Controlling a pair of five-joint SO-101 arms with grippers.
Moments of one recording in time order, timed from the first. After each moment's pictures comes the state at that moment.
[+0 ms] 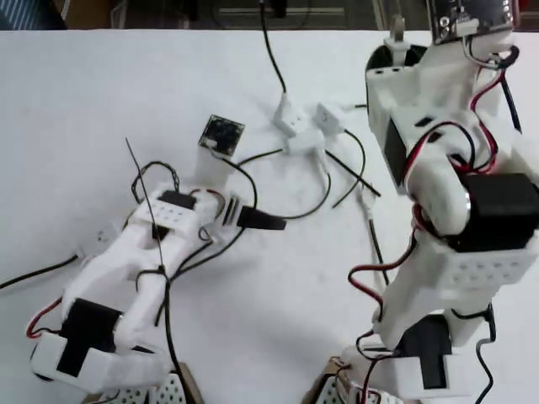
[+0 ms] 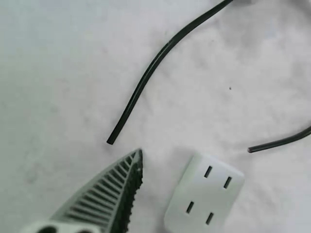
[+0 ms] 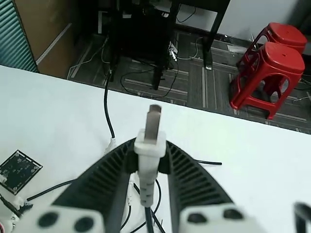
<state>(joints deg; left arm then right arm) 11.7 -5.3 45.5 29.9 -3.2 -6.6 -7.8 -59.3 98.3 11.0</state>
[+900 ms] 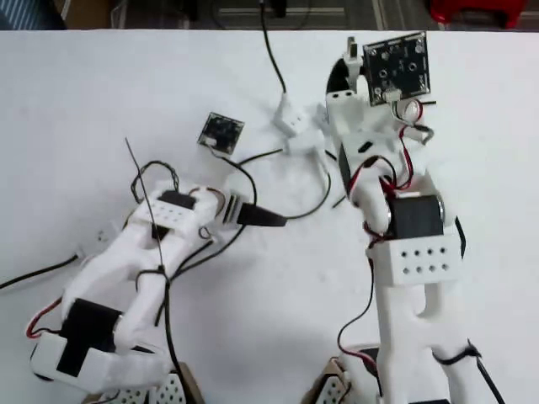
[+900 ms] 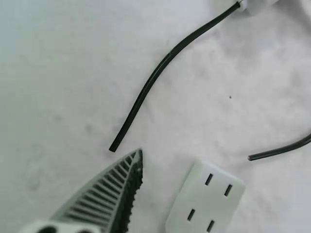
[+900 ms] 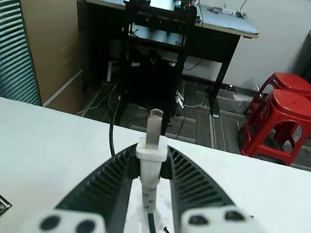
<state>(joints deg) 11.6 -5.3 45.5 28.2 -3.2 -9.8 -37.0 22.8 33.1 10.9</state>
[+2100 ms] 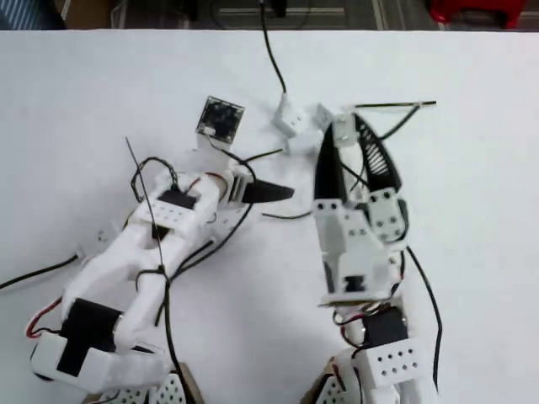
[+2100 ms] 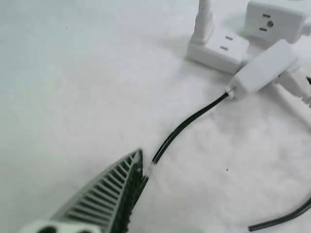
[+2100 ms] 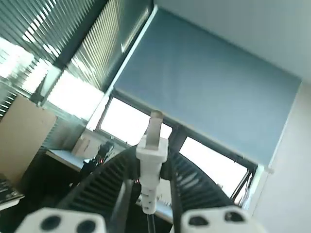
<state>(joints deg) 11.6 -5.3 45.5 10.4 -4.4 -17.8 -81.2 83.7 -29.4 32.9</state>
